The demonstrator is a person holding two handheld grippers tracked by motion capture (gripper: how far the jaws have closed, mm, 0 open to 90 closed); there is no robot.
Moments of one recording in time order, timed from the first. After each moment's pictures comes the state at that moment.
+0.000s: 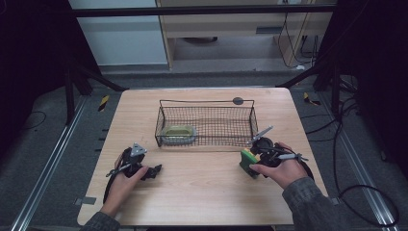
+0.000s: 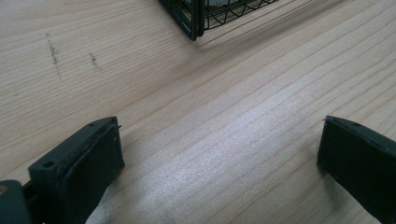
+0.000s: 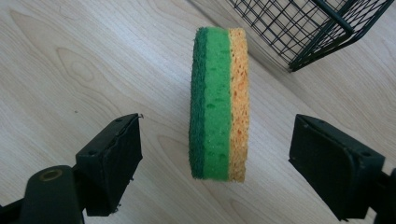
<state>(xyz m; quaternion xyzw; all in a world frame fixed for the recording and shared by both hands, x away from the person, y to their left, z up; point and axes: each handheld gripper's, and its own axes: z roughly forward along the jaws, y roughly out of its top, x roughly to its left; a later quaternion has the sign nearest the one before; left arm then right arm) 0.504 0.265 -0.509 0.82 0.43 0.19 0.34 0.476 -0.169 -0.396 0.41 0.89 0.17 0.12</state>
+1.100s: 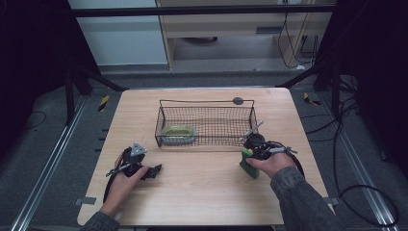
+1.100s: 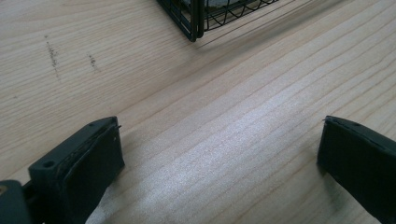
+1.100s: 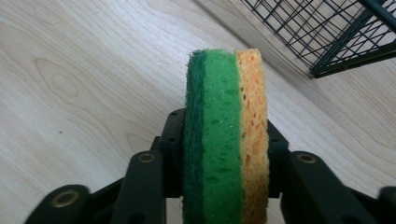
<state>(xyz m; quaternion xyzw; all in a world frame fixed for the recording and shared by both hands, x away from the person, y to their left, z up) 0.505 0.265 -0.509 0.82 0.42 0.18 0.34 0.508 -0.159 -0.419 0.42 0.89 0.15 0.08</state>
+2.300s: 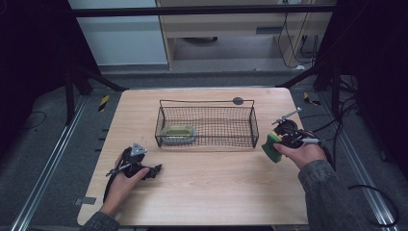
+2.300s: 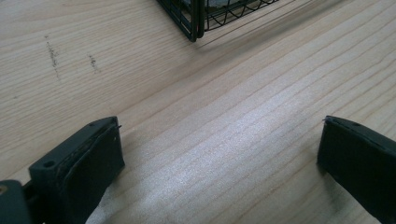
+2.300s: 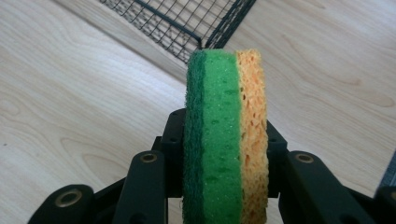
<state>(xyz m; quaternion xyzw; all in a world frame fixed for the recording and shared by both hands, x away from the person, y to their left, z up) 0.505 0.265 -0.509 0.82 0.42 0.19 0.34 0.518 -0.238 -0.381 0.48 0.85 0.20 0.13</state>
